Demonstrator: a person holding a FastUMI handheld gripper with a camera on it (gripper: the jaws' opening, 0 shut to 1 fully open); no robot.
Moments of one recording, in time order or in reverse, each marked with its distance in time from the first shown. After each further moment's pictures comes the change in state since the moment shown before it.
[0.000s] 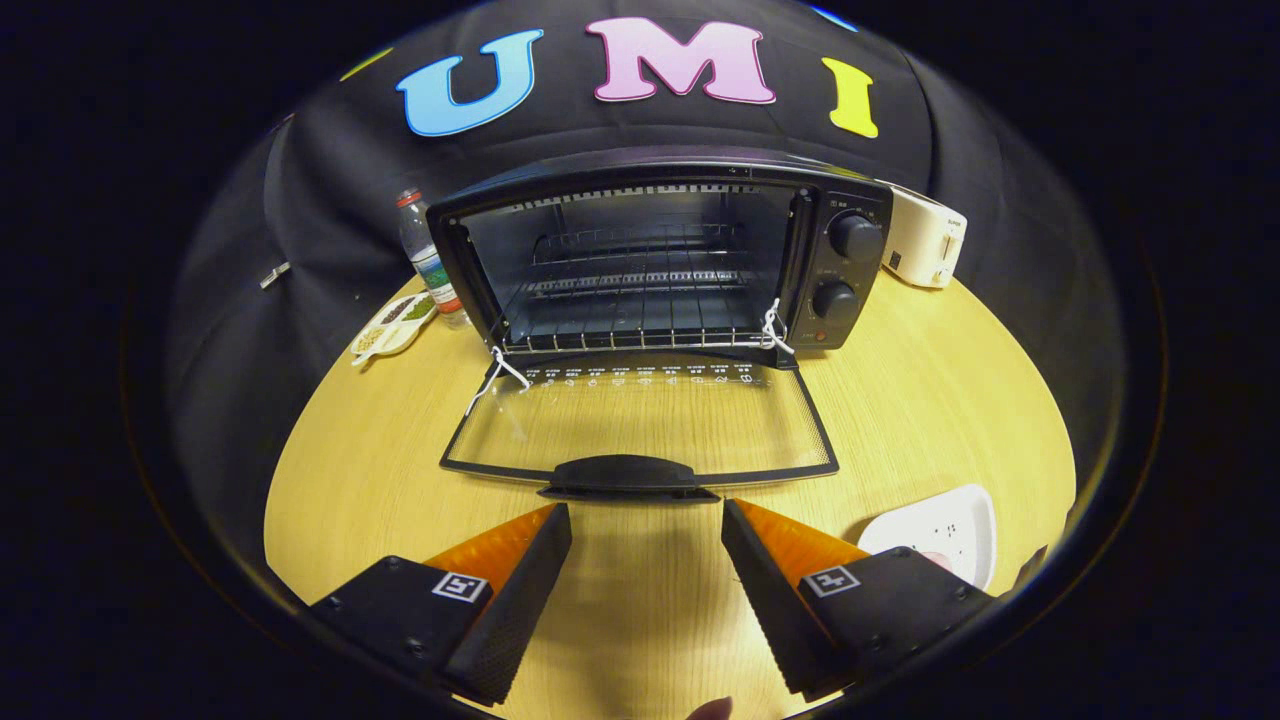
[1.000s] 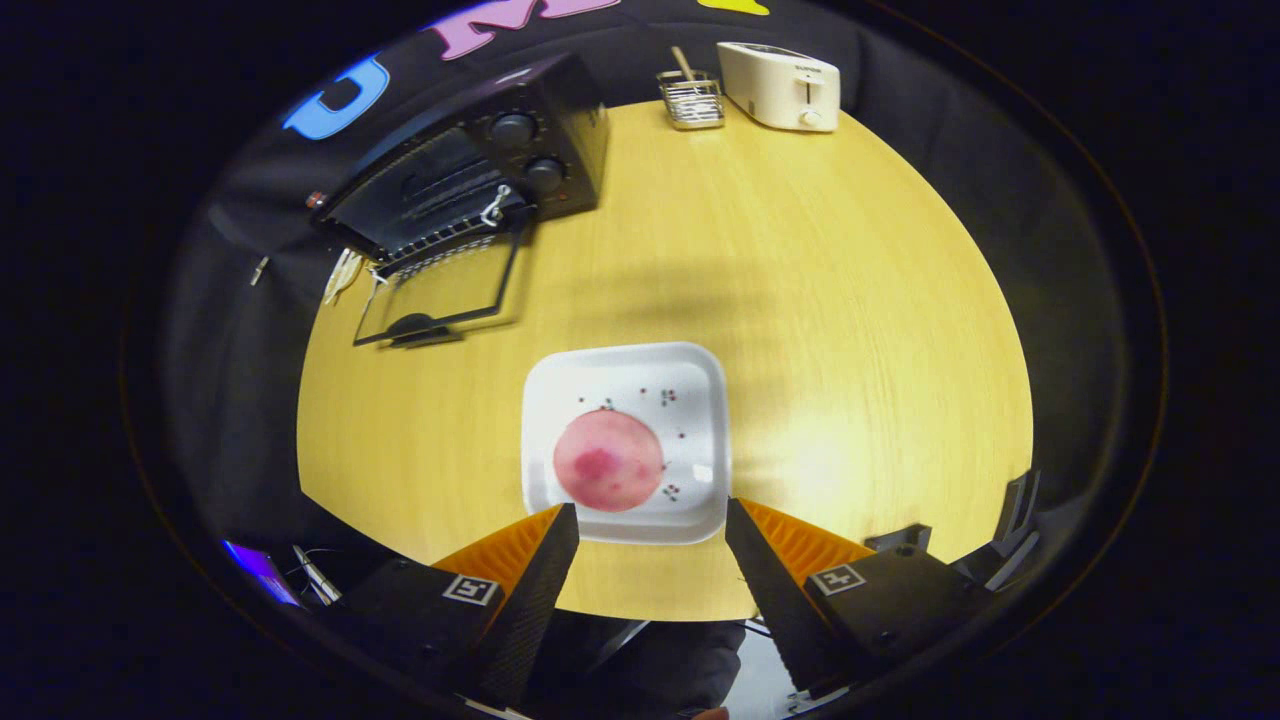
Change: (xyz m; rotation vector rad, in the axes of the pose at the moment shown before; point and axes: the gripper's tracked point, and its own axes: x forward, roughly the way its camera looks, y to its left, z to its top) arm -0.097 -0.261 -0.059 0.115 0.527 0.018
